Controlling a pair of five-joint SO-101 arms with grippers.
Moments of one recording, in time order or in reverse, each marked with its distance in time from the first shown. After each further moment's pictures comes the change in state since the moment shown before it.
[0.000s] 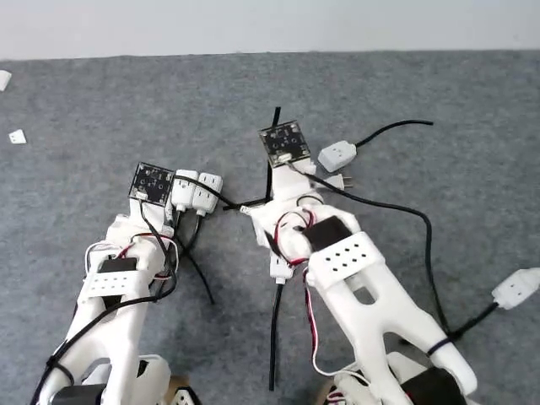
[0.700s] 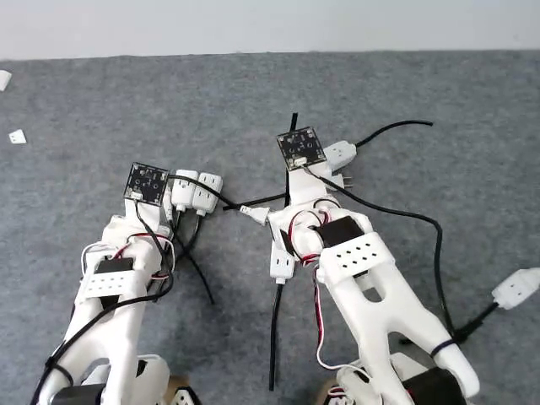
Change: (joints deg) left arm -1.4 0.0 0.1 0.0 0.0; right arm 4.4 0.0 3.6 1.2 3.9
